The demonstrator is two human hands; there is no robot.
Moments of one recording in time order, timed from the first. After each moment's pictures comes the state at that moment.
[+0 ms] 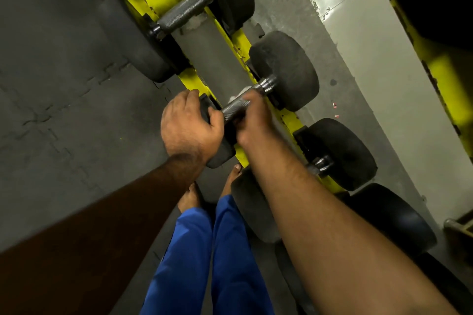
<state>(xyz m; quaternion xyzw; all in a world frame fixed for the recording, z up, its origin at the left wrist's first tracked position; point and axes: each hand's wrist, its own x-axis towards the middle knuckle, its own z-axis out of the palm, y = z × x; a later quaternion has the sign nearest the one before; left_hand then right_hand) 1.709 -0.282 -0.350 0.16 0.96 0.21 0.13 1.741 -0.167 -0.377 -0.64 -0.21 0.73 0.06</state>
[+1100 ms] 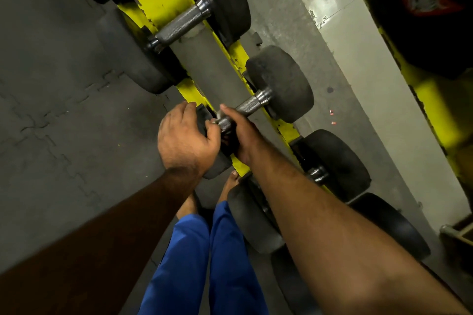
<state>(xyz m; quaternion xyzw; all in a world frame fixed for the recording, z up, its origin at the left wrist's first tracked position) 1.709 -0.281 -0.348 0.16 0.96 0.20 0.14 1.756 -0.170 -0.392 -0.55 -0.27 0.78 -0.14</state>
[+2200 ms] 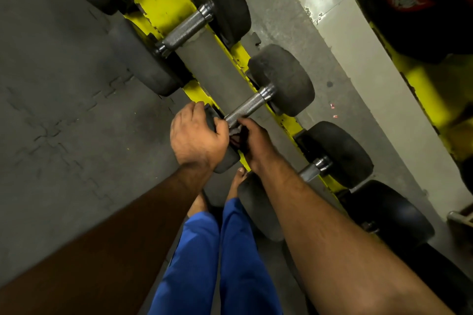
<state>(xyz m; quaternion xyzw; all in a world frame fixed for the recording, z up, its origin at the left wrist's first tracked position) 1.708 -0.281 -0.344 0.16 0.95 0.20 0.16 1.785 -0.187 -0.385 -0.56 -0.30 0.77 -0.06</state>
